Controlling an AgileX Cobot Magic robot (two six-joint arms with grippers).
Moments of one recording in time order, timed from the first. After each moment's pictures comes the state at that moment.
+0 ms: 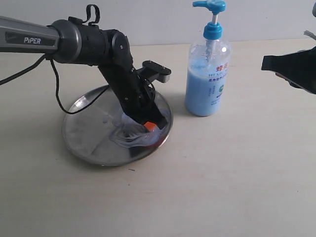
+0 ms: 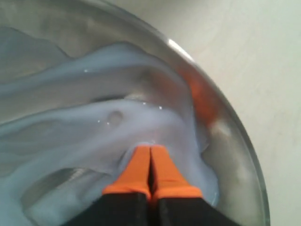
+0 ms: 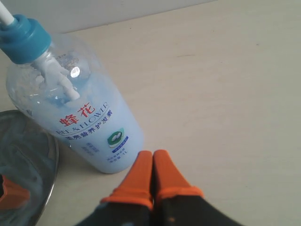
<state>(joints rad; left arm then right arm) -0.60 2.27 -1.59 -0.35 0.81 0.52 0.06 1.22 -0.58 0.31 0.07 -0.03</state>
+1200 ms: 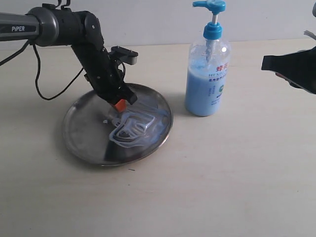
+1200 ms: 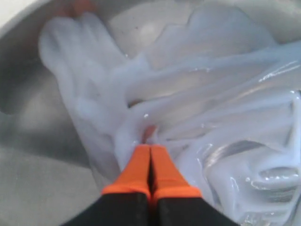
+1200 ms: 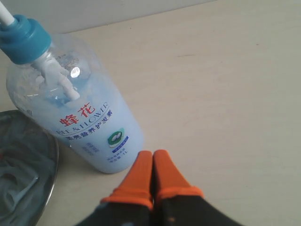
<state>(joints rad) -0.42 2.37 -1.78 -0.25 0.99 0.47 0.06 1.22 -0.58 0.31 0.07 -0.03</state>
